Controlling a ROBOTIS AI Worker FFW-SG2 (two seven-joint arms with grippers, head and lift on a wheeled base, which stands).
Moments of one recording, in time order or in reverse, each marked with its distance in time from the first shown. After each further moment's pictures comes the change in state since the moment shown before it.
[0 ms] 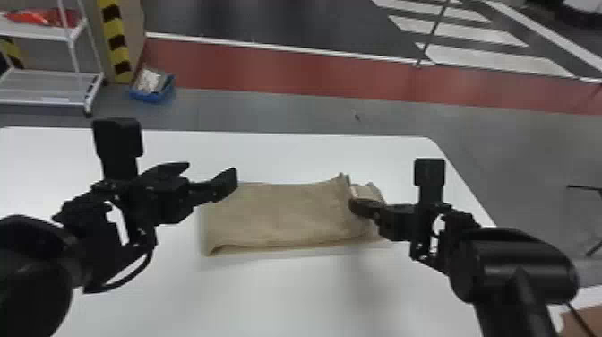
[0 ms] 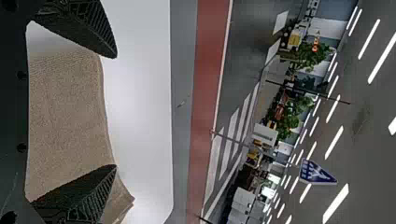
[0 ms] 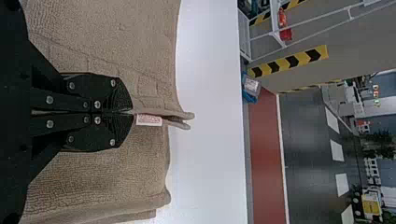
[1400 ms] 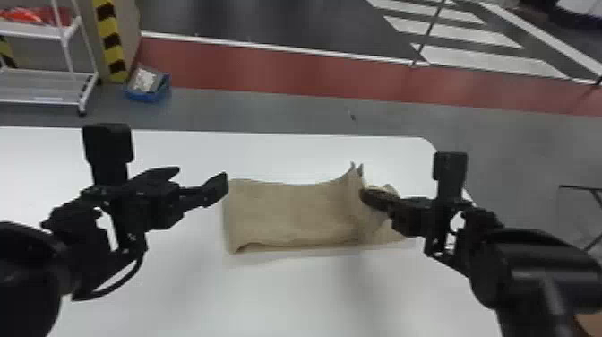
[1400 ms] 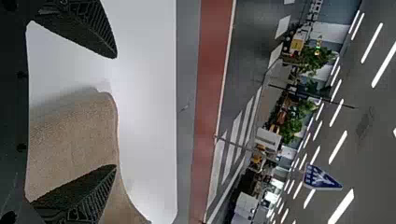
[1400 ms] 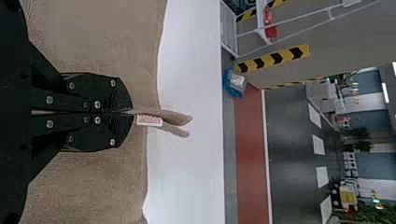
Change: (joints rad) left arm 0.019 0.006 0.012 0.000 -0.010 0.000 0.005; right arm 0.057 -0.019 -0.079 -0.138 -0.053 0.025 -0.005
